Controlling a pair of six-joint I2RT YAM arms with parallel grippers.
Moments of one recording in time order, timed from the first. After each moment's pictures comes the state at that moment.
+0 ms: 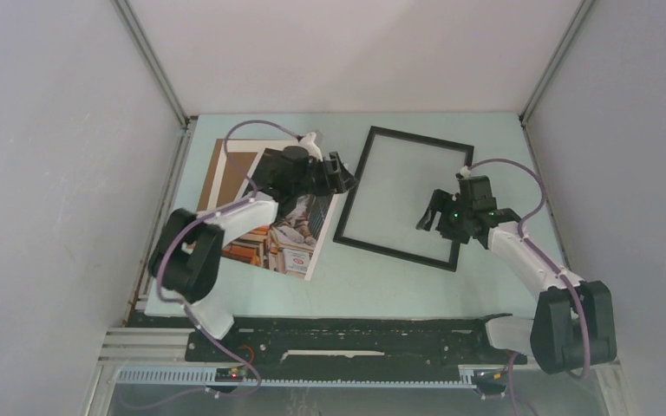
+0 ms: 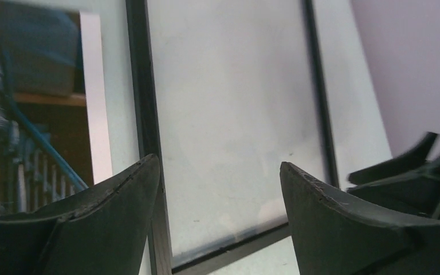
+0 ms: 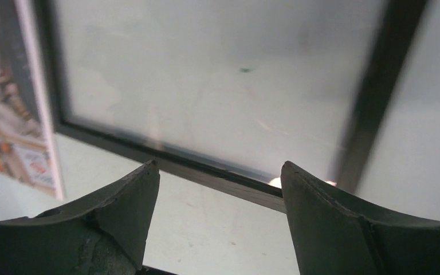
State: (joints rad) left arm -0.50 1.77 1.06 0.23 0.26 -0.59; right arm 0.15 1.24 0.76 -0.47 -0.14 0.49
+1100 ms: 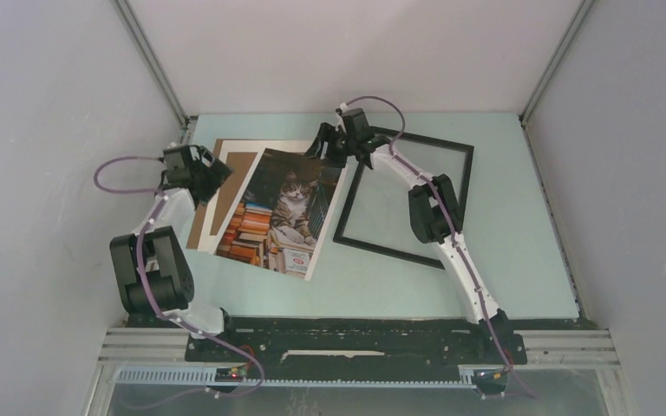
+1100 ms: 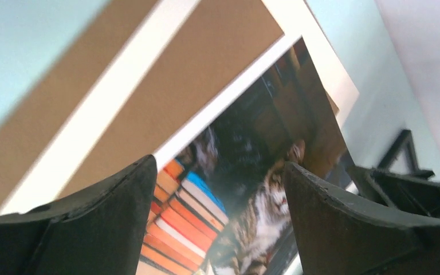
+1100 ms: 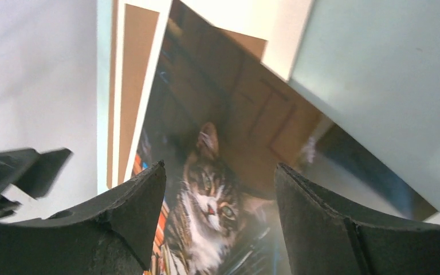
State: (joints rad) left arm 0.22 1.53 0.96 -0.14 0.13 -0.71; right arm 0.52 2.67 2.38 -0.28 -0.46 0.75
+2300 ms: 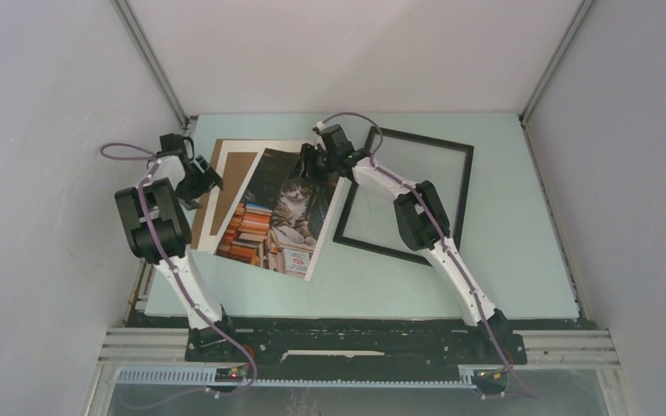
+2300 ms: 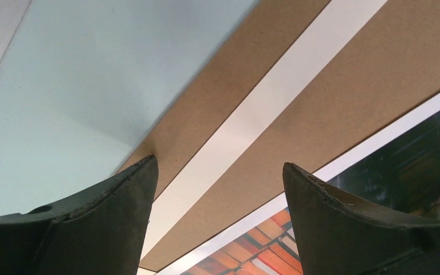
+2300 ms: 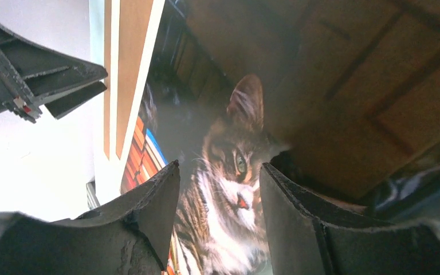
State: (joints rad) left arm 0.31 2.00 1.45 -0.58 0.04 -0.44; right arm 0.60 2.71 2.37 -0.28 -0.49 0.75
